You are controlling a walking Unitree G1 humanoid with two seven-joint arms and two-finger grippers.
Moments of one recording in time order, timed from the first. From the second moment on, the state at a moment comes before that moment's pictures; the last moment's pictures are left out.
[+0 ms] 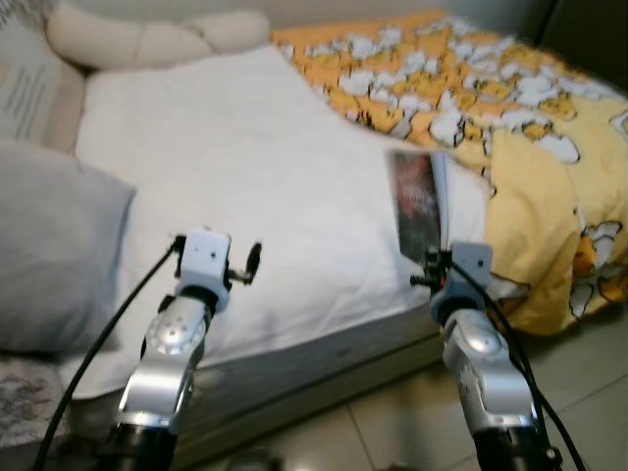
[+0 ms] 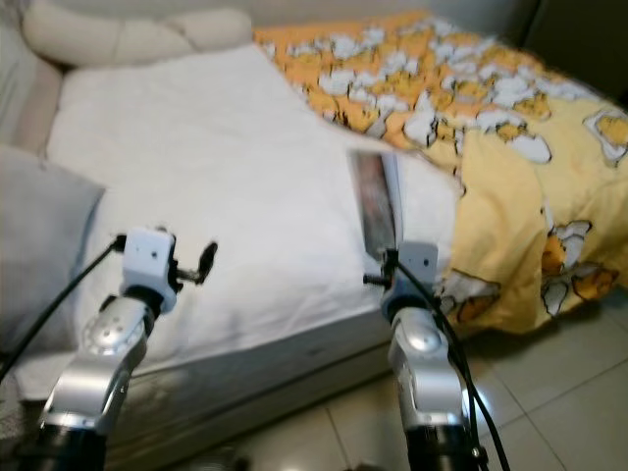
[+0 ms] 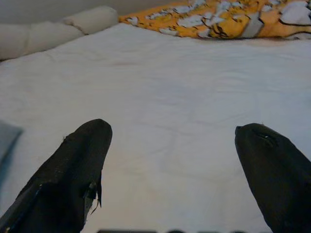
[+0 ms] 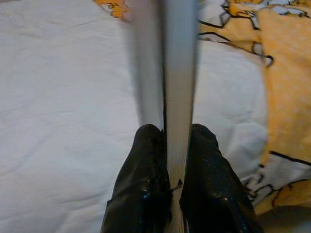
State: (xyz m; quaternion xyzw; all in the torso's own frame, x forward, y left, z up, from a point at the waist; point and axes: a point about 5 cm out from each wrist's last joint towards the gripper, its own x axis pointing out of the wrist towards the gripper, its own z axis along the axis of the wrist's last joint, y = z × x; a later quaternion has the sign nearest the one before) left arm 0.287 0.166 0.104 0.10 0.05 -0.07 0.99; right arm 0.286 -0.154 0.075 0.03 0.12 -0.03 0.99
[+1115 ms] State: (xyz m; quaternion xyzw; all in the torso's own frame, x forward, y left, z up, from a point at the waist) left arm 0.287 0.173 0.117 0.07 -0.01 -0.05 1.00; right arm 0.291 -0.144 0.078 0.03 0.11 0.01 0.99
